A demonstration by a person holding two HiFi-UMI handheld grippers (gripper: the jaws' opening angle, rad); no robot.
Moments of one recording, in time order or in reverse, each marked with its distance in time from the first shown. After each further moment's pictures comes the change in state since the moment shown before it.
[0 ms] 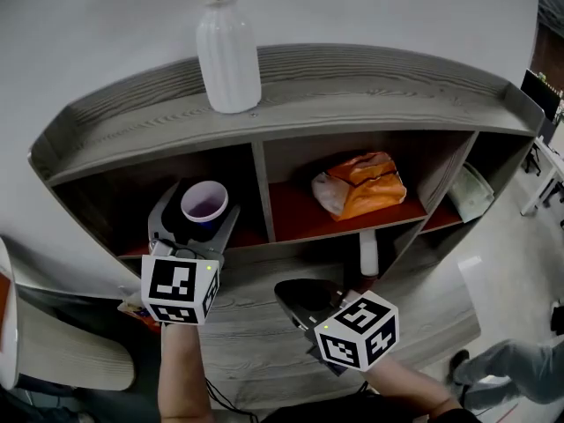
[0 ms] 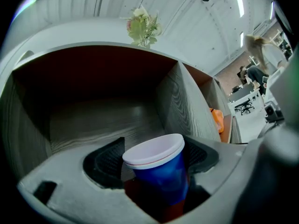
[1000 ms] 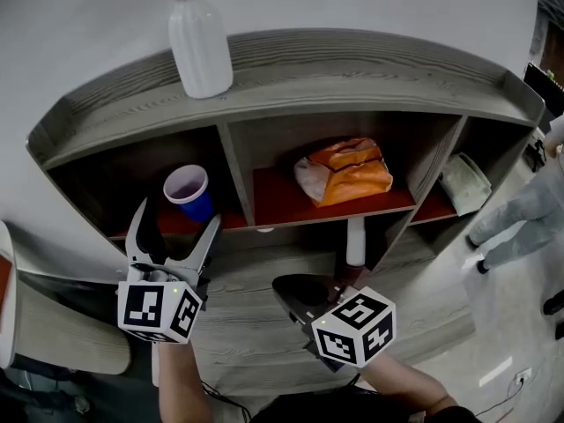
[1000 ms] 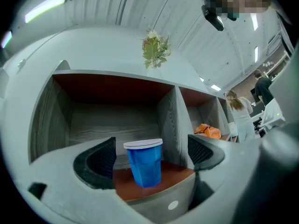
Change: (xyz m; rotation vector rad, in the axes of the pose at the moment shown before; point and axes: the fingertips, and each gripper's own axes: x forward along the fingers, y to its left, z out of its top) left arm -0.052 -0.018 0.011 -0.192 -0.116 0.098; right arm -0.032 -0.010 -0.017 0.024 0.000 0.038
